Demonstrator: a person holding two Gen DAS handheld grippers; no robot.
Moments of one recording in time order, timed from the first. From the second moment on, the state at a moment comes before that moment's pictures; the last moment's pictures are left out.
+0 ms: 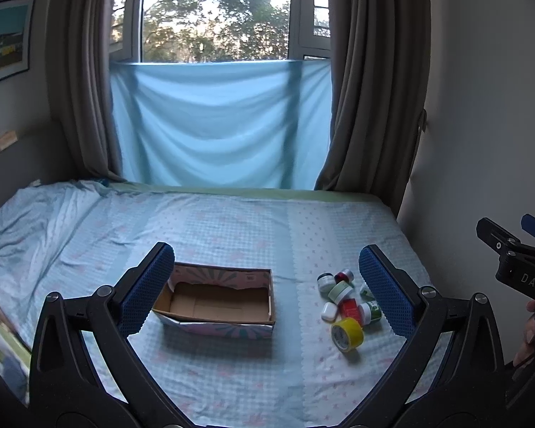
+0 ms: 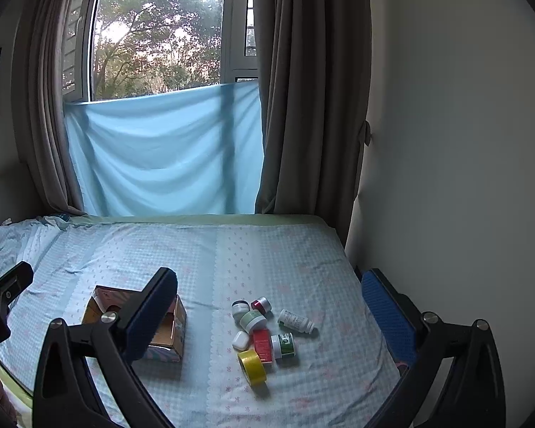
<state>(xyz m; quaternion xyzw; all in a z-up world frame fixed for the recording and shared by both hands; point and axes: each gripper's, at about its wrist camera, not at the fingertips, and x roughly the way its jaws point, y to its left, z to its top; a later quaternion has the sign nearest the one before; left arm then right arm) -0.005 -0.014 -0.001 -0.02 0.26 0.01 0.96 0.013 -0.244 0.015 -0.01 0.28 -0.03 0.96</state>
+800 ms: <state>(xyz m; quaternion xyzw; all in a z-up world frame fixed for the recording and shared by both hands) -0.004 -0.022 0.000 -0.01 0.25 0.01 0.97 0.014 -0.241 0.015 -0.01 0.28 -0.04 0.96</state>
